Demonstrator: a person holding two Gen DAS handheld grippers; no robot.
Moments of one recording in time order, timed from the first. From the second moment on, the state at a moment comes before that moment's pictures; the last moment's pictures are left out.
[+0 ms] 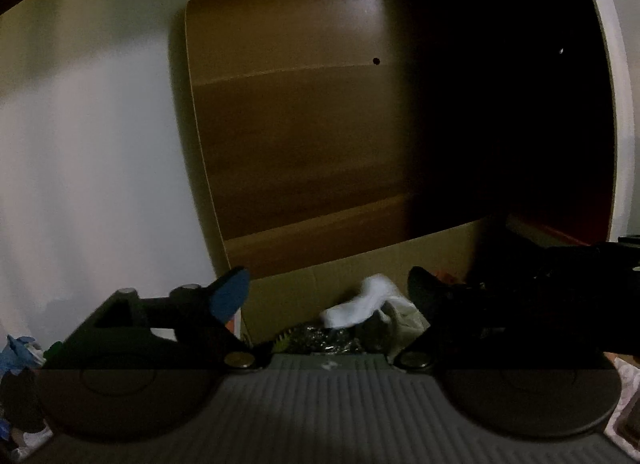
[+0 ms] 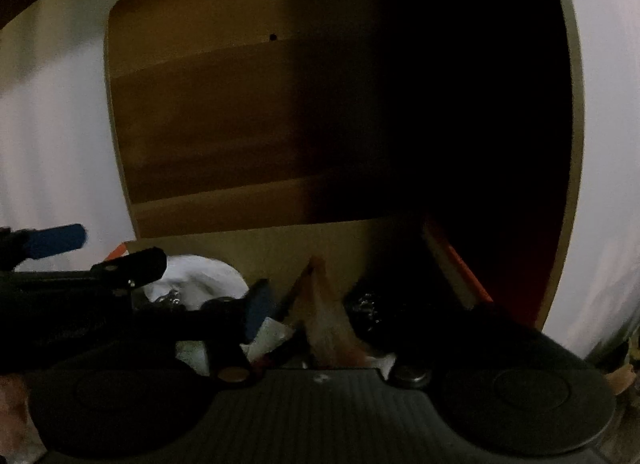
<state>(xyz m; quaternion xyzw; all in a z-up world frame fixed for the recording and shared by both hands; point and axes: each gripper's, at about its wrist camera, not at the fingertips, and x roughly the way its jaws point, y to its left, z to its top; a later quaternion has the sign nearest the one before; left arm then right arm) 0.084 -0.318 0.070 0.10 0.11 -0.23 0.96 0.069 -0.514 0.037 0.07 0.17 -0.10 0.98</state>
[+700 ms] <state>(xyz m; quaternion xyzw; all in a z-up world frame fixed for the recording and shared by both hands) 0.019 -0.210 0.069 0.08 0.08 -0.20 0.97 0.024 -0.456 0.050 0.08 0.13 -0.07 0.99</state>
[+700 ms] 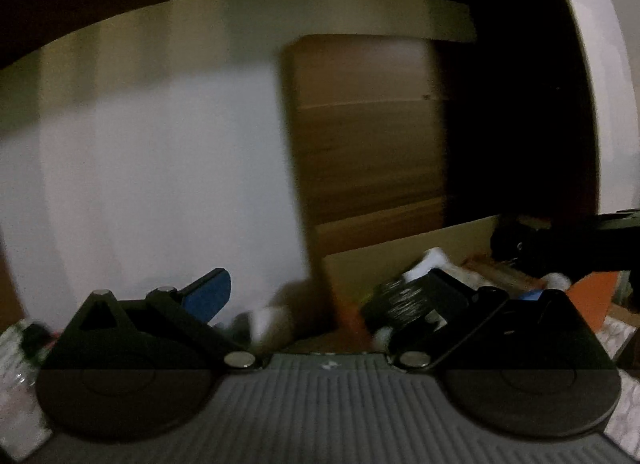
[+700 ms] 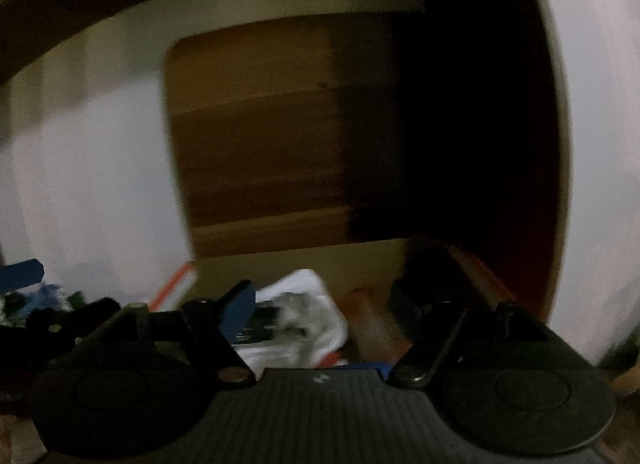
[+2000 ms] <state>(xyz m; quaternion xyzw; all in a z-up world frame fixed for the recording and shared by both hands) 0.036 -0.002 0.002 0.00 0.18 -0.05 0.98 0.114 -0.250 -0.042 -0.10 0.27 0.06 0.96</state>
